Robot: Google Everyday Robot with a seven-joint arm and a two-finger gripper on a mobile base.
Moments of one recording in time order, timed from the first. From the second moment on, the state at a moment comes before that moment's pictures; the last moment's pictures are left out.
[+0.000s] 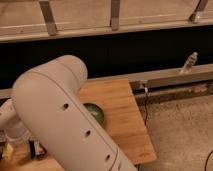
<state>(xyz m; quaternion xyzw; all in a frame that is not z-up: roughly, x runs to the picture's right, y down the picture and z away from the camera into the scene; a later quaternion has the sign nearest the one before) -0.404 0.304 0.729 -0.42 0.12 0.34 0.83</state>
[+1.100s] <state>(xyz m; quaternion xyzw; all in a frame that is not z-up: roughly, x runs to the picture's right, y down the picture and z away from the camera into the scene) -0.400 0.300 0.729 -0.40 0.13 0.33 0.85</state>
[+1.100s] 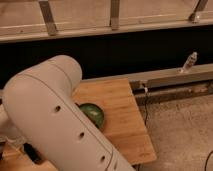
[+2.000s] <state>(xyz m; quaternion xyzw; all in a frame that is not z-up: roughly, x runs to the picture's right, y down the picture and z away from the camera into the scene) -0.379 0.219 0.672 -0.34 0.08 0.31 0.88</state>
